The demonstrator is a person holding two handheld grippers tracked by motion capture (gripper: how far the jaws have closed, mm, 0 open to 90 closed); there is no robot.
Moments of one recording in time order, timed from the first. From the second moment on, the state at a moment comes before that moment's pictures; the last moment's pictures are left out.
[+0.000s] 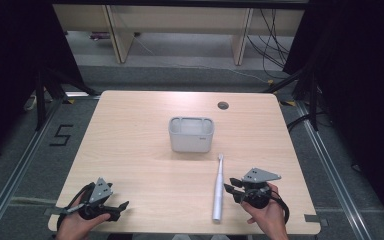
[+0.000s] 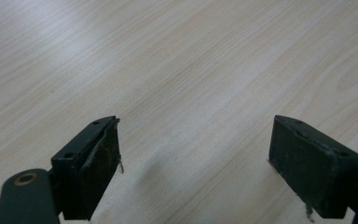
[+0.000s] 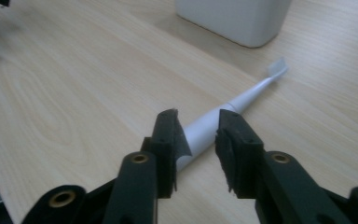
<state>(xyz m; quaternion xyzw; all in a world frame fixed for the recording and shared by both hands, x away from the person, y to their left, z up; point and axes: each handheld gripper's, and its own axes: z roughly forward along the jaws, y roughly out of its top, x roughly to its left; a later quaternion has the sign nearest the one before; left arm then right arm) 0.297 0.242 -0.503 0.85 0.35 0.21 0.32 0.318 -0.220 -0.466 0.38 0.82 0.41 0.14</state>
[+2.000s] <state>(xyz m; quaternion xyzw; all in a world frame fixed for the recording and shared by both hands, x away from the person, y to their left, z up) 0.298 0.240 -0.505 0.85 0.36 0.21 0.33 0.287 -0.199 -0.494 0.29 0.88 0.36 0.07</state>
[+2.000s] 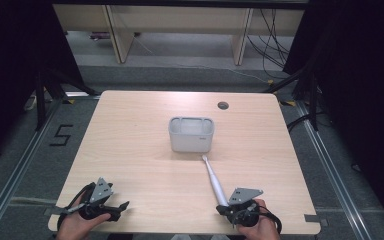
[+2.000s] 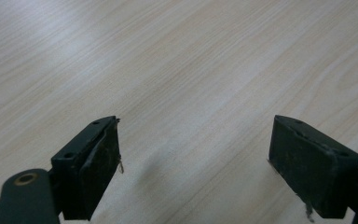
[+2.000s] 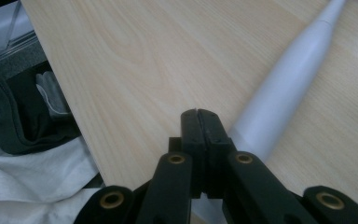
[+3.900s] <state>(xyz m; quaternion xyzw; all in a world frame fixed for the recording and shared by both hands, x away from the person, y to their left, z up) 0.297 0.240 -0.505 0.85 0.36 0.21 0.33 0.360 -0.169 -0.476 0.35 0.91 0.23 0.08</state>
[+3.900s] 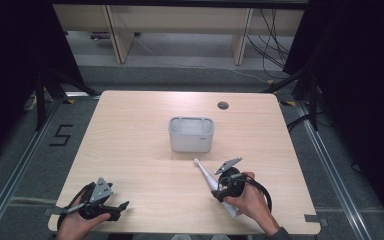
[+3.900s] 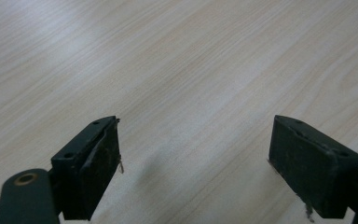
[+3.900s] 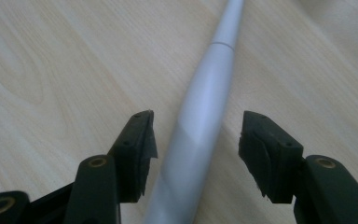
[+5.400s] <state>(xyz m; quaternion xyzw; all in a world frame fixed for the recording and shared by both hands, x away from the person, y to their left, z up) 0.298 0.241 -0.504 0.85 0.36 0.20 0.32 0.381 -0.139 -0.477 0.27 0.96 0.10 0.05</state>
